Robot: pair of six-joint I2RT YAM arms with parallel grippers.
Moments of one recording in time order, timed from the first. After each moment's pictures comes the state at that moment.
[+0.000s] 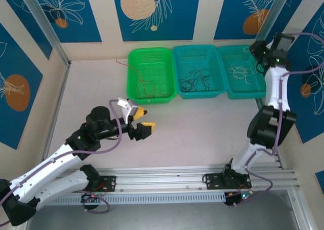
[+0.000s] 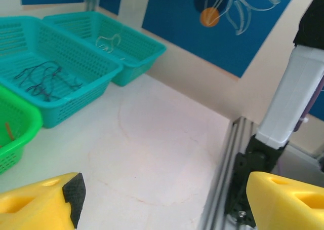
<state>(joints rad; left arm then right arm) -0.79 0.80 0.75 -0.15 0.36 -0.24 -0.36 1.85 1.84 -0.53 -0.29 0.62</state>
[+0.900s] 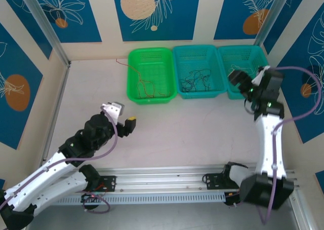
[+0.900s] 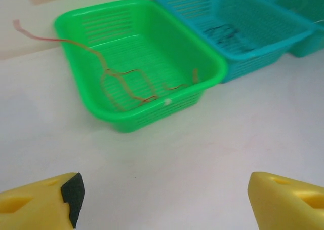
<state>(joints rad) -0.79 0.65 0.67 -0.43 -0.32 -0.16 -0.24 1.00 1.03 -0.53 -0.37 0.56</state>
